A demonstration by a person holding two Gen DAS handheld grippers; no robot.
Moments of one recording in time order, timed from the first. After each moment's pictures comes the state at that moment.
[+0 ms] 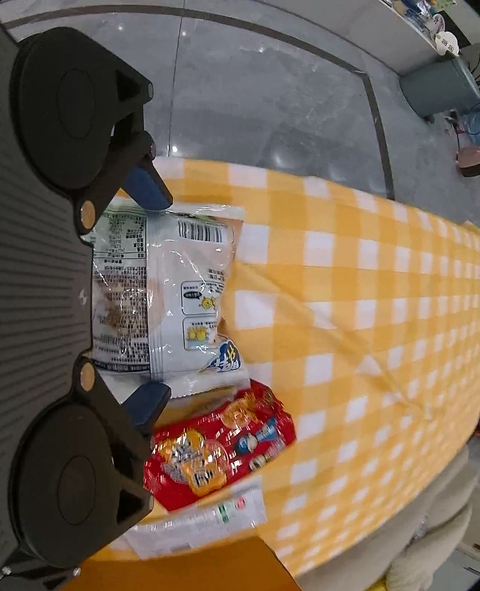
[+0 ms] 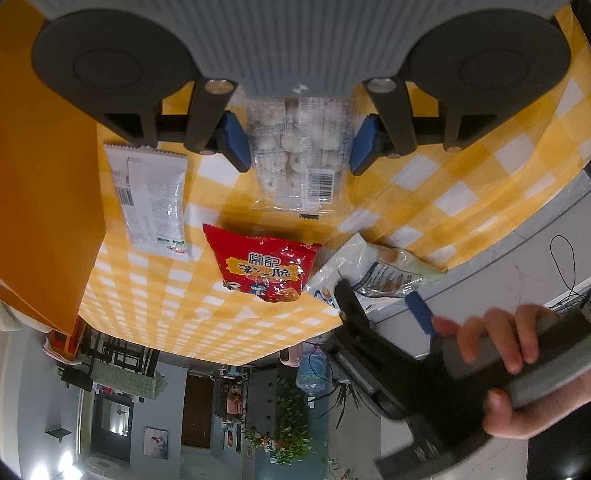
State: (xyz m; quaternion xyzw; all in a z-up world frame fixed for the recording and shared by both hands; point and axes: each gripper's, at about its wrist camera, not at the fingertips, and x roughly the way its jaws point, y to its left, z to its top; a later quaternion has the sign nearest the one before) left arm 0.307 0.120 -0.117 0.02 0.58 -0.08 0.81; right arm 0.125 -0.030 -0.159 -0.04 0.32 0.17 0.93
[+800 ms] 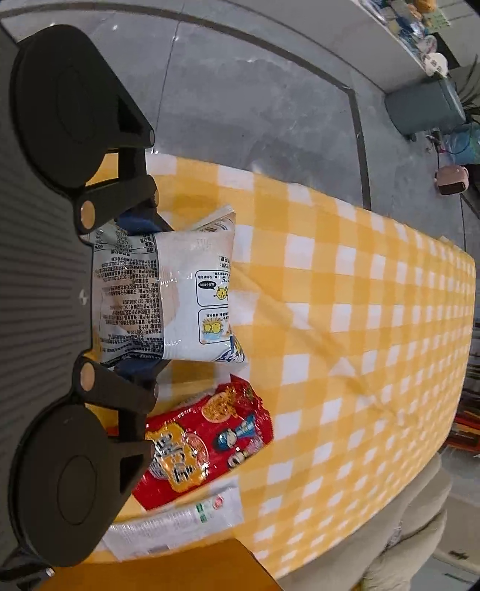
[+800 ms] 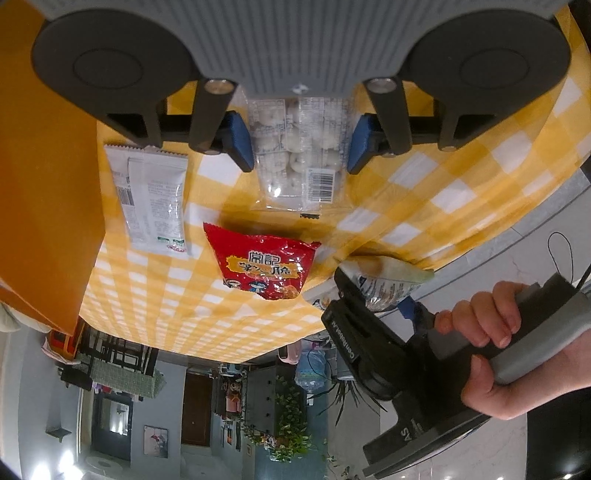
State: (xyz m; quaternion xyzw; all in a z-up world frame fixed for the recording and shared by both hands) left arm 0.294 0.117 -0.110 0.00 0.53 -0.06 0.85; right arm 0.123 -0.031 -0.160 -0.04 0.31 0.17 0.93
